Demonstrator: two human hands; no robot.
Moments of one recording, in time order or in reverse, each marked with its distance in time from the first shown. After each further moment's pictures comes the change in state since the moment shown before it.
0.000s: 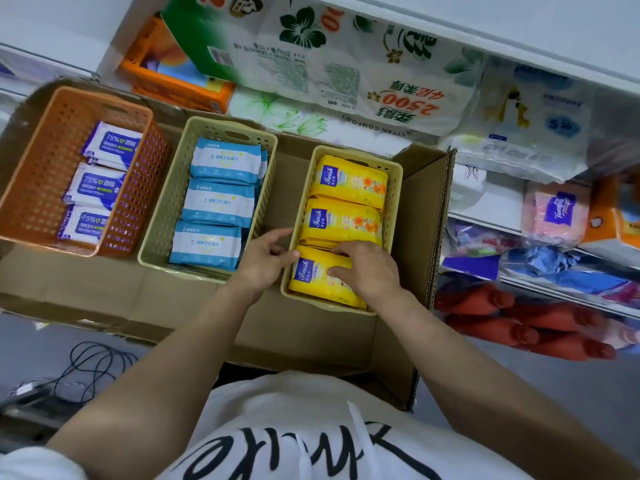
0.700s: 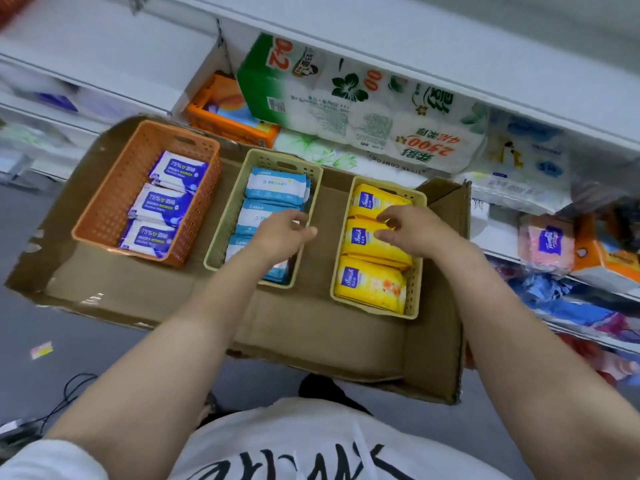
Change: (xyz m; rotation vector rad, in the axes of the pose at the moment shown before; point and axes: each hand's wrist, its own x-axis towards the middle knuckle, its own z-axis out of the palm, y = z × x) left_hand -0.036 0.052 -0.089 0.288 0.037 0.187; right_hand -0.009 -0.074 -0.094 -0.114 -0.002 0.065
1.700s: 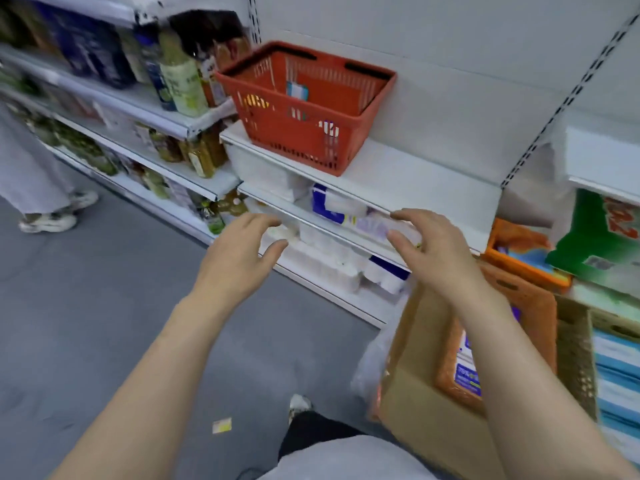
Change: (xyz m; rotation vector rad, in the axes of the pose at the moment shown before) left_hand -0.085 -0.302 -0.648 0.495 0.707 0.346; right_hand 0.099 -0.671 0.082 0.171 0.552 -0.535
